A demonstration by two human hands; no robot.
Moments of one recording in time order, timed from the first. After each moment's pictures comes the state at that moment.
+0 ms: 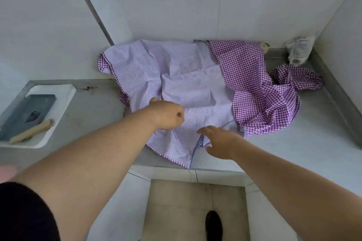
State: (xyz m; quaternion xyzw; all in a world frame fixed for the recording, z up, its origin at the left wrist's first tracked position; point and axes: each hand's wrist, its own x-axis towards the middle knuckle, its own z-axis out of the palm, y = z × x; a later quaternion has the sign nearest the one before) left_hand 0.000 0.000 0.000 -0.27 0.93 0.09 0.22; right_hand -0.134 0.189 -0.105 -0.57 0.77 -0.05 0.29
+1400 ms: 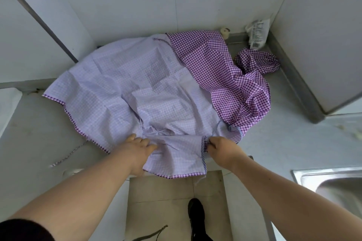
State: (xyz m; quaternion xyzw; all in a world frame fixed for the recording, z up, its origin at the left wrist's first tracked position) left_hand 0.042 0.057 -0.119 -0.10 0.89 -0.07 0.43; right_hand -0.164 0.302 -0.153 -0.33 0.86 -0.15 0.35
